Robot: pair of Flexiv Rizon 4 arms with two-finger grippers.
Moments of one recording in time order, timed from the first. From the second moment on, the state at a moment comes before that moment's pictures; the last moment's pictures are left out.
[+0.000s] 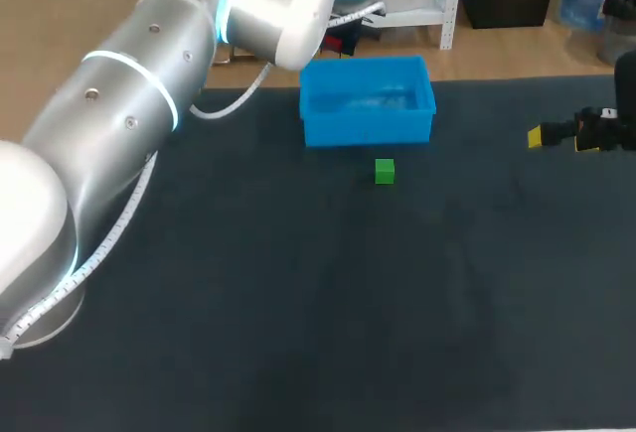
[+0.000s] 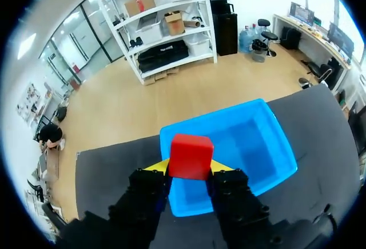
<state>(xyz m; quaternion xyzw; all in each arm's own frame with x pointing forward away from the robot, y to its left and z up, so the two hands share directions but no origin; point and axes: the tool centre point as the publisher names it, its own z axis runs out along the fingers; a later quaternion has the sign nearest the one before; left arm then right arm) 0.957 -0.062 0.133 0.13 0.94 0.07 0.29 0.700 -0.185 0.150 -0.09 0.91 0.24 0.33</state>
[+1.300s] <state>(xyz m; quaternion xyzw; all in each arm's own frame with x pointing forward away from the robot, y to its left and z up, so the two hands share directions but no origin) 0.954 -0.071 0.132 0.11 0.95 0.03 0.28 0.700 -0.185 0.150 -0.09 0.91 0.24 0.33</state>
